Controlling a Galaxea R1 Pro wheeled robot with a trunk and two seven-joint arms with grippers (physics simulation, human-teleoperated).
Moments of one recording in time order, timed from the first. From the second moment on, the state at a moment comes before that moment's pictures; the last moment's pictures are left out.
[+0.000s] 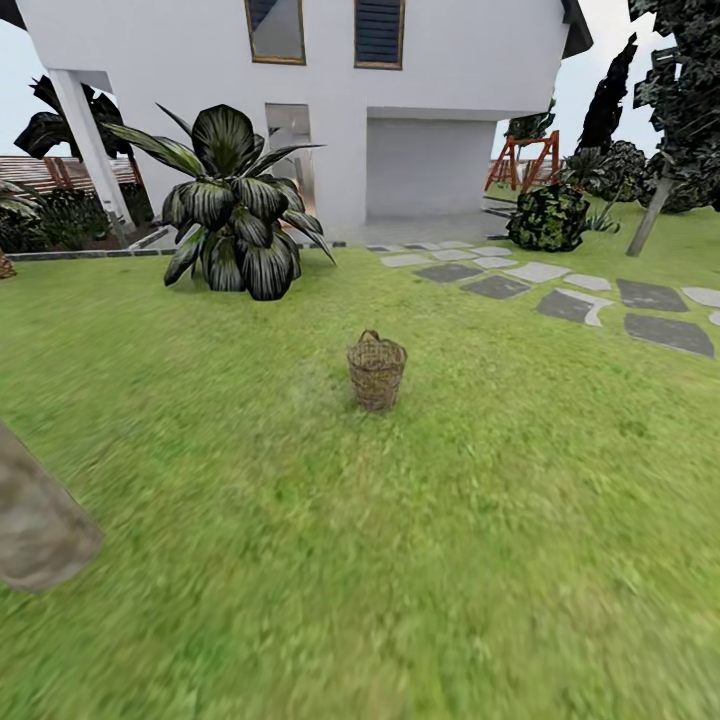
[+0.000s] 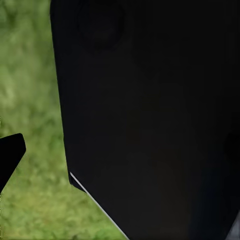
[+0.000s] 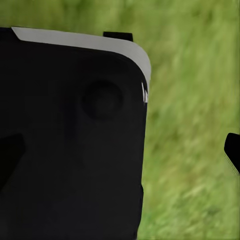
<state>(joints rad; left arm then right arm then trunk) 0.00 -0.01 0.00 -0.12 0.00 -0.02 -0.01 -0.09 -0.03 0.03 -0.02 0.02 -0.18 -0.01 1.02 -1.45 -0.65</state>
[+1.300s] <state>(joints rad) 0.00 -0.02 0.00 -0.12 0.00 -0.02 -0.01 -0.09 -0.03 0.03 -0.03 0.02 -0.18 0.00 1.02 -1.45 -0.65</state>
